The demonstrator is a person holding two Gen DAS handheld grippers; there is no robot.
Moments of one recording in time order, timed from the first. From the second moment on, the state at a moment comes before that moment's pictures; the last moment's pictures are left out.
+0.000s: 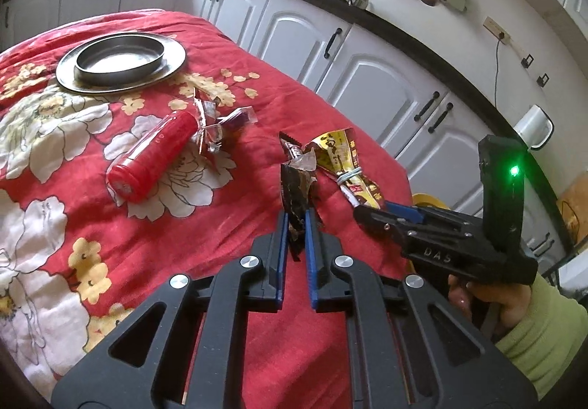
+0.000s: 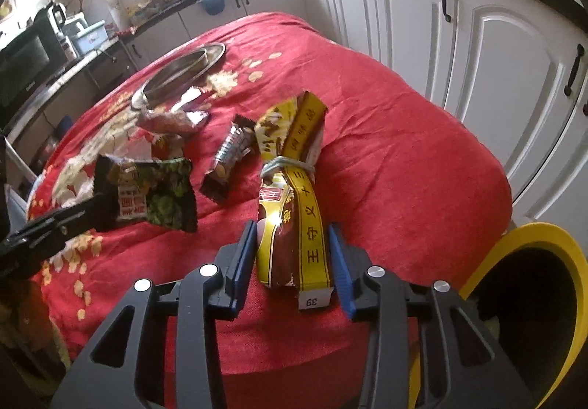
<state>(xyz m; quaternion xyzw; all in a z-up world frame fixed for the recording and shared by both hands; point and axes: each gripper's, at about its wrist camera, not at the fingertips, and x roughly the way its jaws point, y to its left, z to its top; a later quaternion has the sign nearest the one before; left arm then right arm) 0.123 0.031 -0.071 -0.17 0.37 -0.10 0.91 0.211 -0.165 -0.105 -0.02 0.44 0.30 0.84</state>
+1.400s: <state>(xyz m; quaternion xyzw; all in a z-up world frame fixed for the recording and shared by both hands) 0.115 -0.073 -0.017 -0.10 0.32 -0.20 0.92 0.144 -0.322 -0.013 0.09 0.33 0.20 0.92</state>
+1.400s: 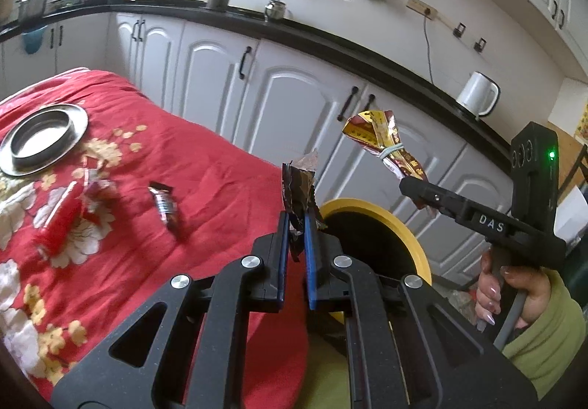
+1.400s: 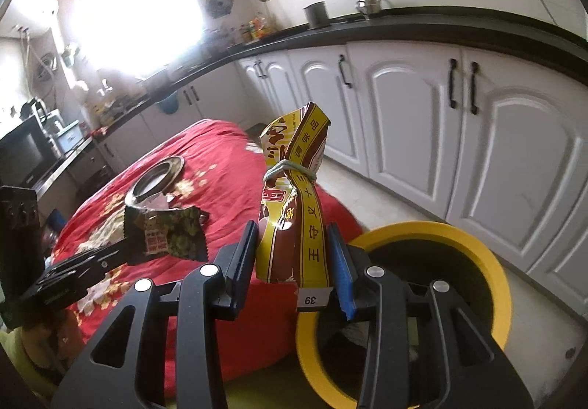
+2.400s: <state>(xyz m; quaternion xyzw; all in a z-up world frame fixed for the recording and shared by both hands) 0.118 -0.178 -0.062 -0.01 0.38 -0.29 0.88 0.122 -0.425 -0.086 0.13 0.40 0.08 0.90</state>
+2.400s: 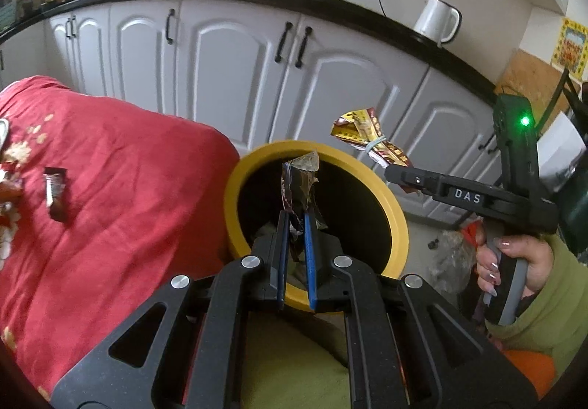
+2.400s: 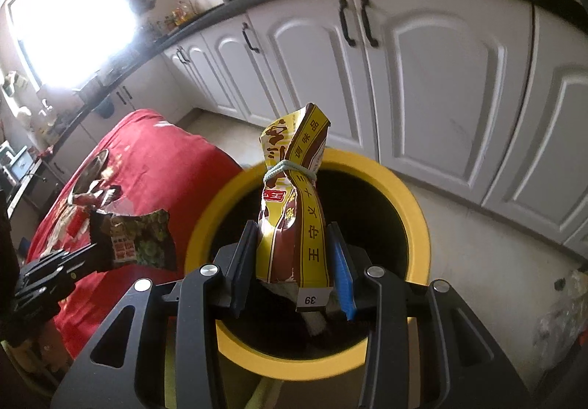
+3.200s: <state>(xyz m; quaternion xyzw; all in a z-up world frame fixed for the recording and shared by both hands) 0.136 -0.216 -0.104 0.01 0.43 -0.31 0.85 0.130 -0.449 -0.112 0.20 0.42 0.07 0.88</state>
